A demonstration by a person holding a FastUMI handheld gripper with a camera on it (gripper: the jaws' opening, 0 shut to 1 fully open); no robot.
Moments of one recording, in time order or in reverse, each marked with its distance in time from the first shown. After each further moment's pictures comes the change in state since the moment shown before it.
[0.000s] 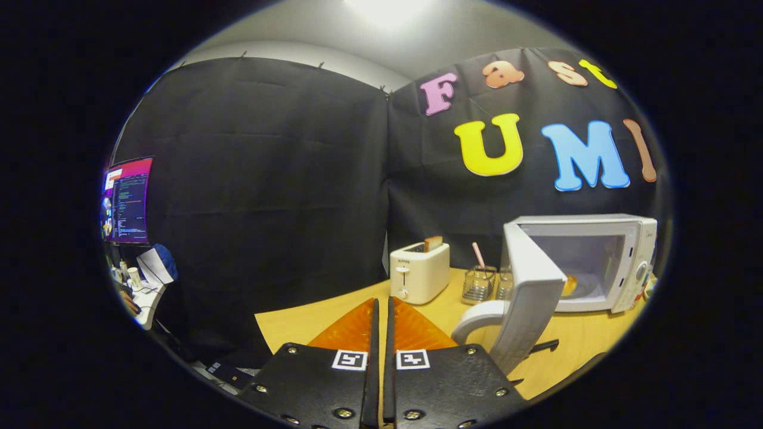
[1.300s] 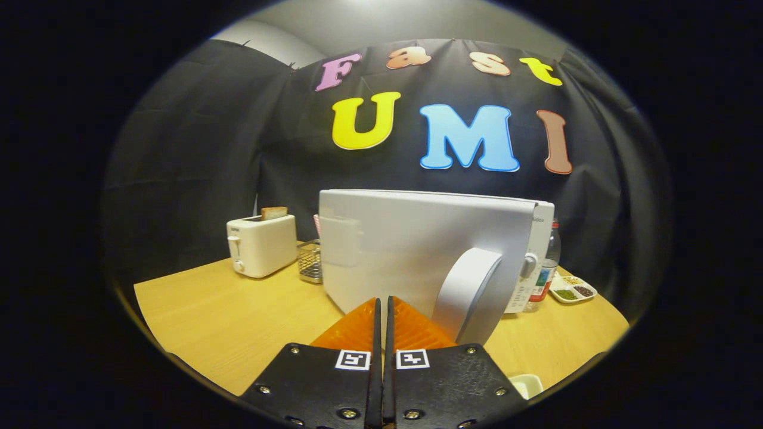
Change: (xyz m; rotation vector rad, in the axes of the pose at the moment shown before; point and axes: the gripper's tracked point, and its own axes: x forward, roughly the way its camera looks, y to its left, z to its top) arm -0.036 -0.272 -0.027 -0.049 0.052 -0.552
